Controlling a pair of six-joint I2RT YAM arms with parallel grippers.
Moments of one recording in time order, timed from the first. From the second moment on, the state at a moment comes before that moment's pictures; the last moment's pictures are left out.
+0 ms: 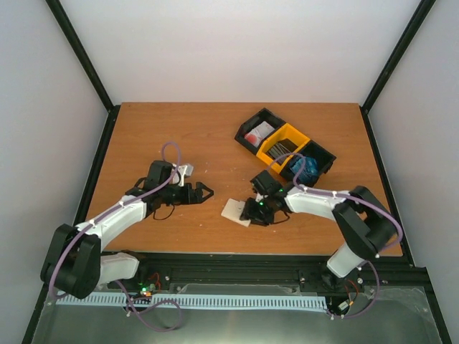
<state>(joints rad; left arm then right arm) -0.36 1.21 0.59 -0.19 0.59 -0.47 0.71 1.55 0.75 -0.40 -0.38 0.89</state>
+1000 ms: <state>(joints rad) -0.36 1.30 0.40 0.02 0.46 -0.88 0.84 1.92 1.26 -0.52 -0.04 0.71</state>
